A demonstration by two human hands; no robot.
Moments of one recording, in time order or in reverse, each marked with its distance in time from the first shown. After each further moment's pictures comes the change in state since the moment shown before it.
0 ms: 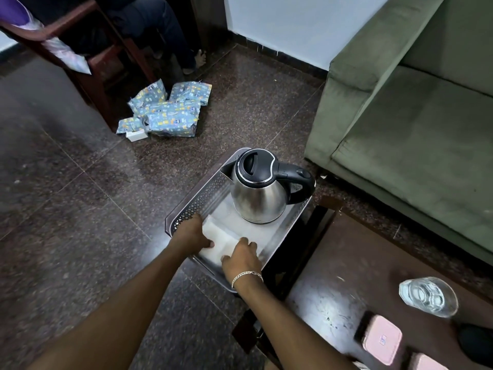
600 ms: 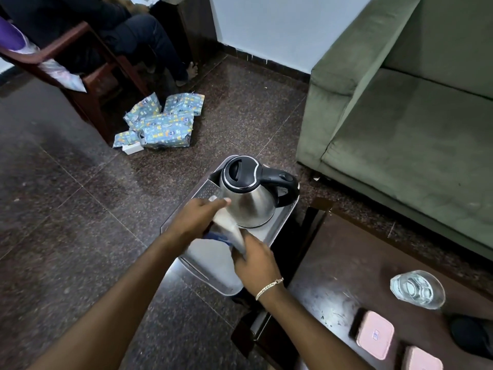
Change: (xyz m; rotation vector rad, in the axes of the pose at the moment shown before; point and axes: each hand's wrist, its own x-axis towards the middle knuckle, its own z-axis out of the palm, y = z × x) left_hand -0.075 0.082 -0.075 -0.861 -0.089 0.092; right_hand -0.024 0.033 -0.055 0.219 0.256 -0.548
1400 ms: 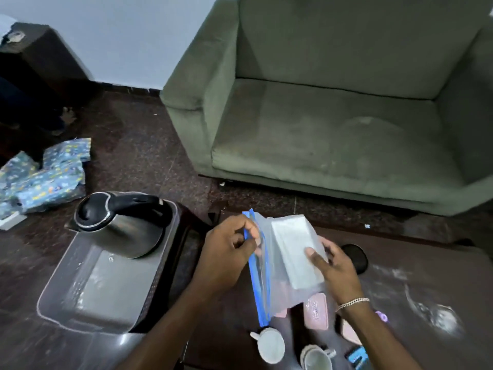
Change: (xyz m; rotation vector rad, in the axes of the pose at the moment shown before) left_hand -0.130 0.059 0.282 0.126 -0.321 0.624; right_hand -0.188 0.156 -0.287 0.601 0.632 0.557
